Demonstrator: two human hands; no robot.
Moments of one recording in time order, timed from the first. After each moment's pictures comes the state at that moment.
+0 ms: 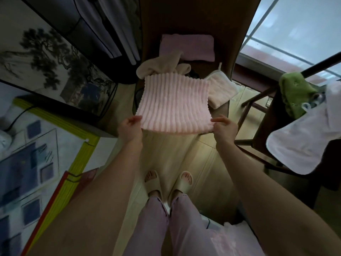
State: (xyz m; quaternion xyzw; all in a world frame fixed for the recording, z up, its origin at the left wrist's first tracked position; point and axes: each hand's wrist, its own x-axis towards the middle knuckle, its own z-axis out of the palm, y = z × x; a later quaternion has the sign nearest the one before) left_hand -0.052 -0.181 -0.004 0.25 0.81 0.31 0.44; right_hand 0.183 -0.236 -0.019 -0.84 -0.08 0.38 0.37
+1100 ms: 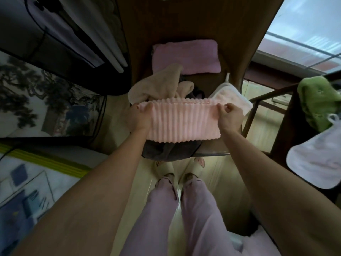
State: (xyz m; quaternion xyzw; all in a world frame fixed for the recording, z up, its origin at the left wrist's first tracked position) left_hand -0.007 0.003 -0.060 0.45 0.79 0.08 0.42; right_hand 0.203 -0.084 -0.069 -0.89 -0.14 0.31 0.30
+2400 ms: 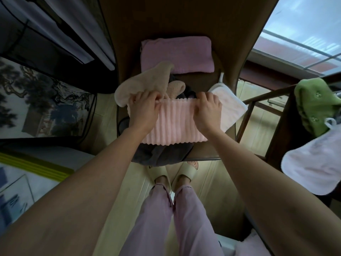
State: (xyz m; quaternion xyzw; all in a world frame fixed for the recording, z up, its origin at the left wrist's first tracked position) left_hand 0.022 0.012 -0.094 0.81 0.54 0.03 0.24; right_hand 0.204 -0.064 -0.109 -0.83 -0.51 0.21 0.10
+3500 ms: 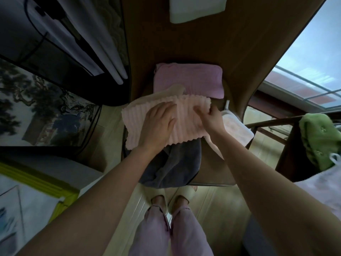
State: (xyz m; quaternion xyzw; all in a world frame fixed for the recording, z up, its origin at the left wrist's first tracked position) left_hand 0.025 0.025 -0.096 0.83 0.47 0.07 0.29; right_hand 0.204 0.001 -0.094 -0.82 -0.23 0.46 0.27
